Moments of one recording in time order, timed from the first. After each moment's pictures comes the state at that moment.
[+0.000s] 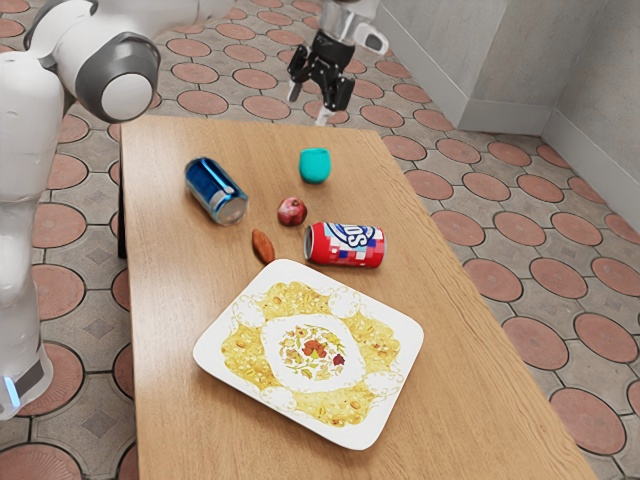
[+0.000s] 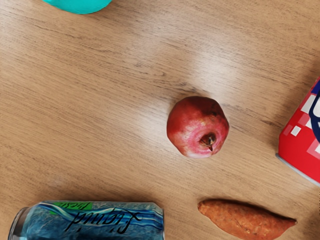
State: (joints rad) arm 0.03 0.23 0.38 -1.22 -0.07 1.22 -0.01
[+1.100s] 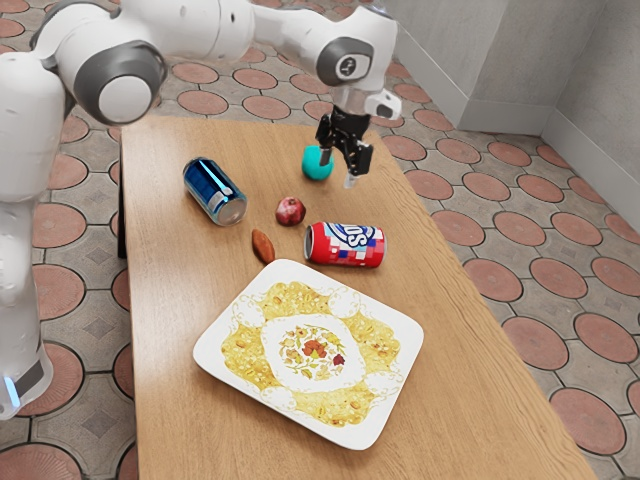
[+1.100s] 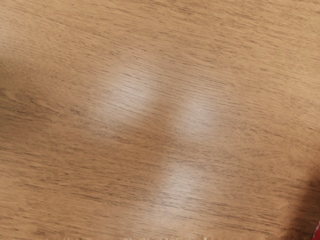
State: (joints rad) arm 0.05 0.21 0.27 -1.62 -0.12 1.80 0.05
